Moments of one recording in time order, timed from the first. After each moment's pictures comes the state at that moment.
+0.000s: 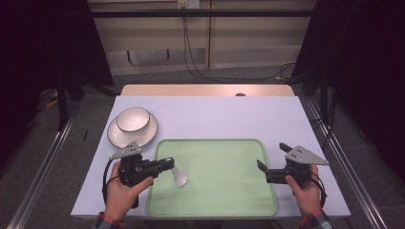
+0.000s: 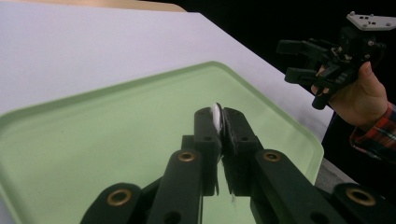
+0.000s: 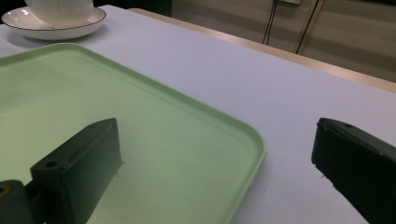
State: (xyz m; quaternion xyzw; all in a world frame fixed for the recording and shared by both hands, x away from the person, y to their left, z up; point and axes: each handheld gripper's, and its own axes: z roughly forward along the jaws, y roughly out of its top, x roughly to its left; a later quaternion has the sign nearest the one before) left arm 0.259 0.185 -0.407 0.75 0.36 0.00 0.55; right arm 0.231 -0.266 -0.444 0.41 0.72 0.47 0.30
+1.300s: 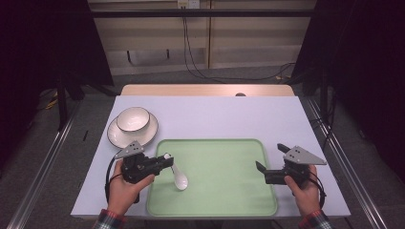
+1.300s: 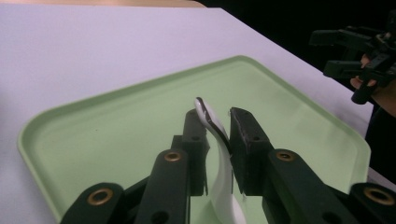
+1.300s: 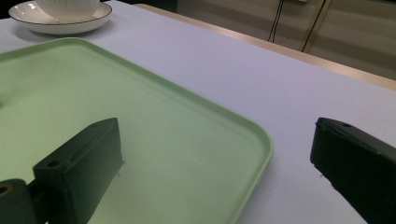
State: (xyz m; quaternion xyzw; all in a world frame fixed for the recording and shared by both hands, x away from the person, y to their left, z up) left arm 0.277 0.185 -0.428 0.76 0.36 0.04 0.54; right arm 0.231 -0.264 -0.445 0.40 0.73 0.46 0.29
